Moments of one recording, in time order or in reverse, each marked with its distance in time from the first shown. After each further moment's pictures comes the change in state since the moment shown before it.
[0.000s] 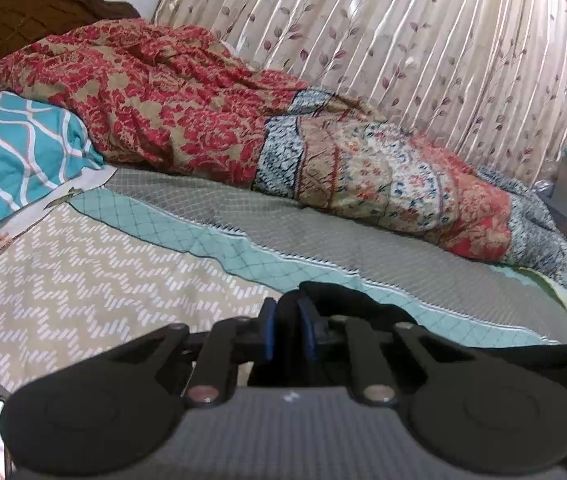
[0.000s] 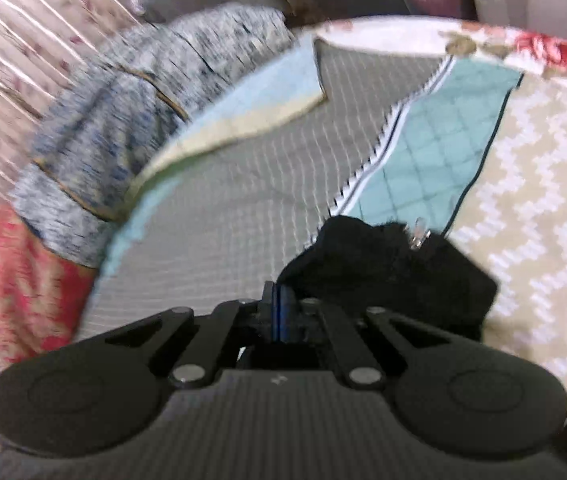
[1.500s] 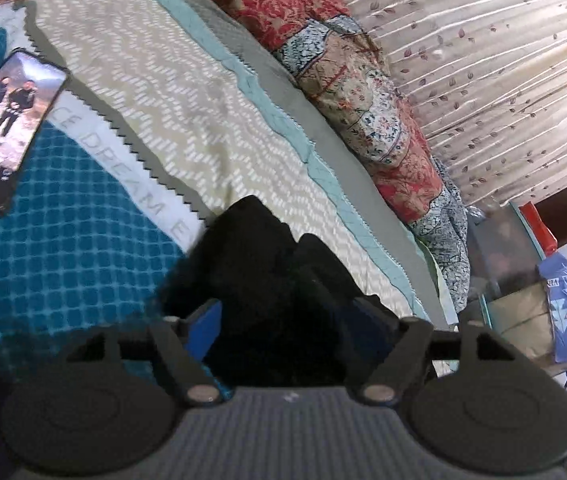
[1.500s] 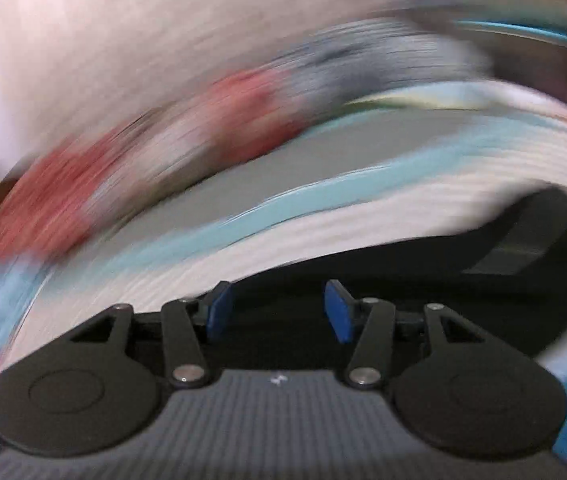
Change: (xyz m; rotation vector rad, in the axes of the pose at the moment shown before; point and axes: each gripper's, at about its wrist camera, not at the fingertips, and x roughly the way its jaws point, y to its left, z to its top) left arm -0.124 0.048 -0.104 -0.517 0.297 -0.283; right arm -0.247 -0.011 -0.229 -0.801 0.167 0.584
